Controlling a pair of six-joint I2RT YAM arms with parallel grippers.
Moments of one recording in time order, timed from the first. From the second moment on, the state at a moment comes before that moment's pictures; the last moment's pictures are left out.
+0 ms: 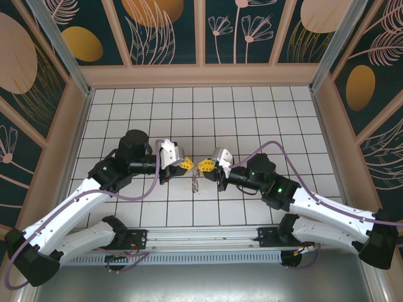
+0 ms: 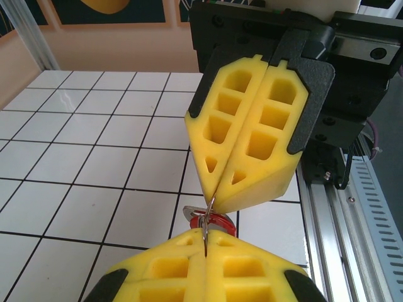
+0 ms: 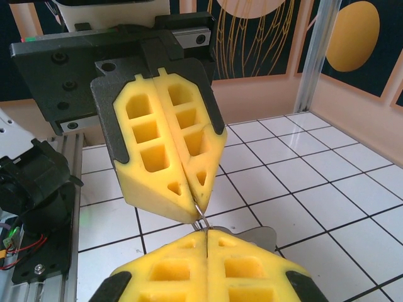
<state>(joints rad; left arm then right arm) -0.68 0.96 0.88 -0.38 0.70 0.35 1.01 0.89 0.62 0.15 -0.24 -0.08</state>
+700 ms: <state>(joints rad) -0.68 0.96 0.88 -0.38 0.70 0.35 1.02 0.88 0.62 0.16 -0.22 -0.08</state>
